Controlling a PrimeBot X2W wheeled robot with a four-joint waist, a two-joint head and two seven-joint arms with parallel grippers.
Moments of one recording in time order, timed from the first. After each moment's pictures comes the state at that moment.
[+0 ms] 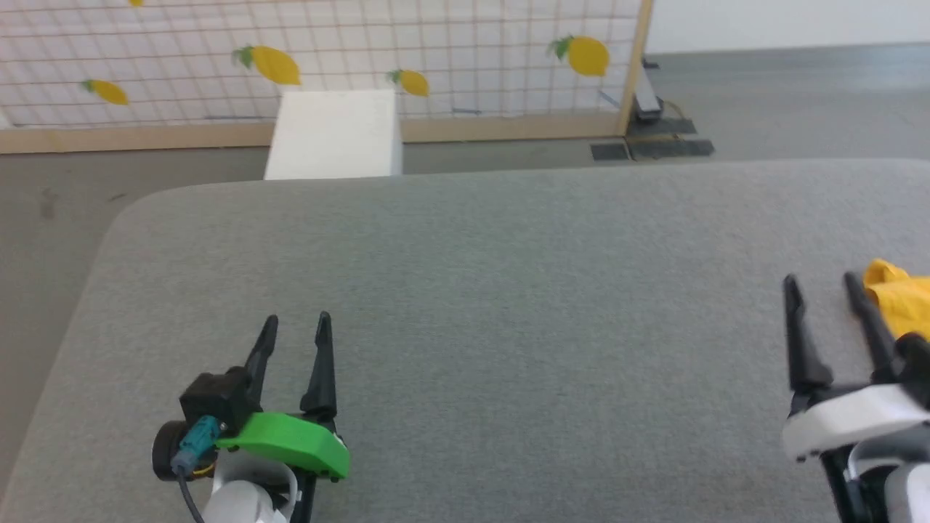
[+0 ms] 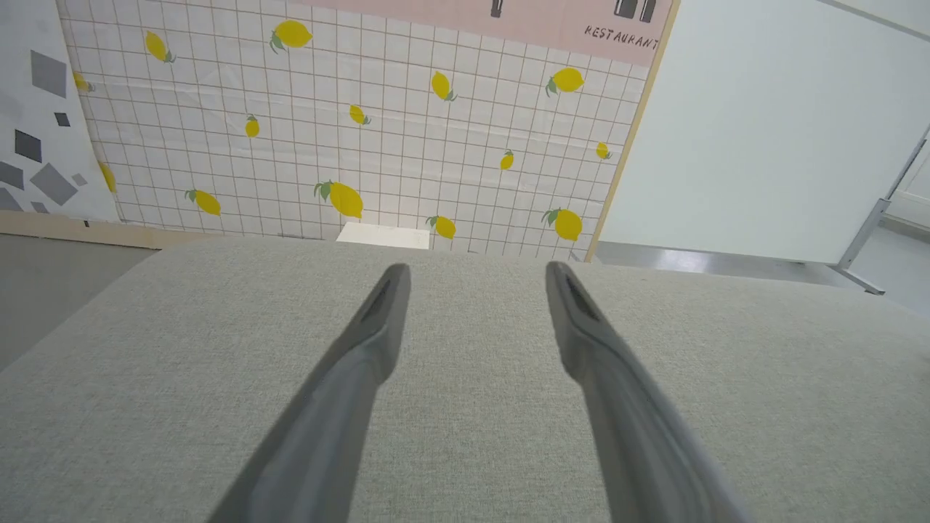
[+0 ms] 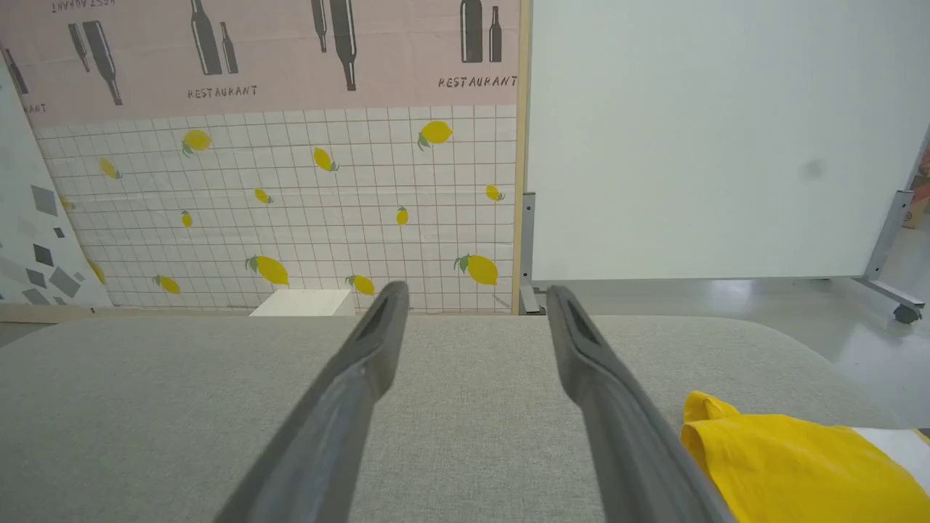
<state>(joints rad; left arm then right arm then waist) -0.11 0.06 -0.05 0.23 -0.23 -0.09 -0.25 -0.06 -0.15 -0.13 0.03 0.17 0.13 -0.11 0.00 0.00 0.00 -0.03</state>
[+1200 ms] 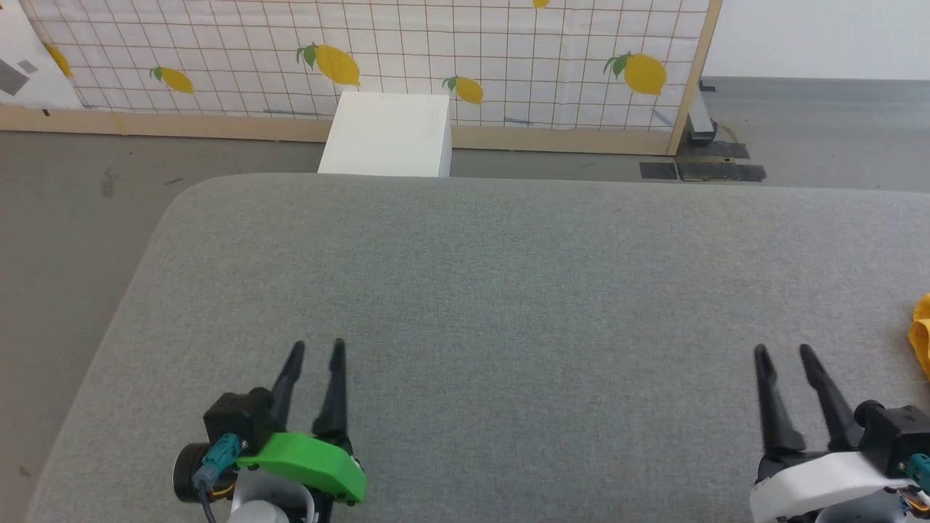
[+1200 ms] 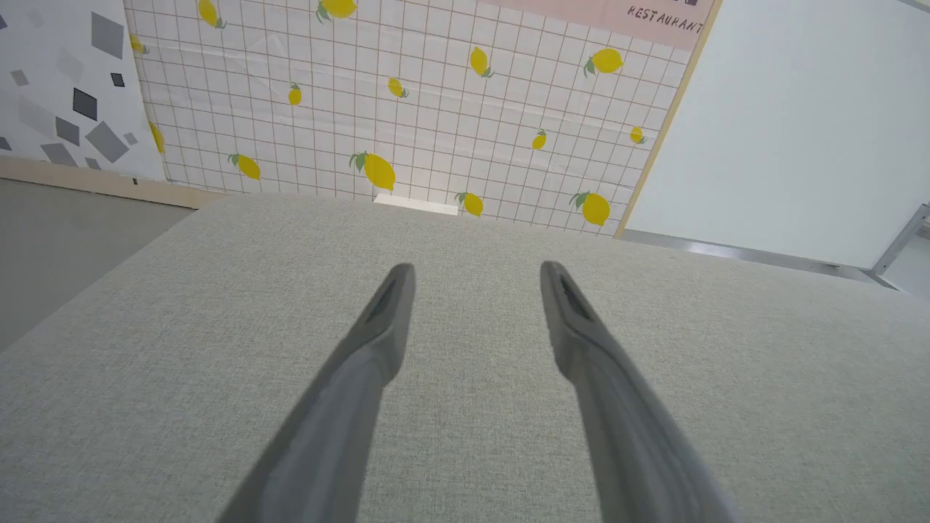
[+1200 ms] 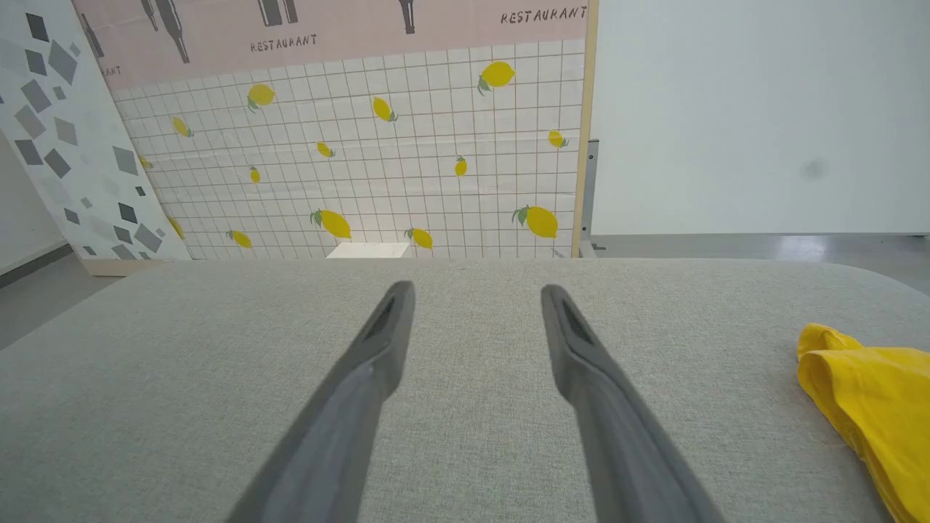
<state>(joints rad) -0.07 0.06 -0.11 0.26 -0.26 -0.07 -0.26 0.10 -0.05 -0.10 -0.02 0.13 0.13 -0.11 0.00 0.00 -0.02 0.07</state>
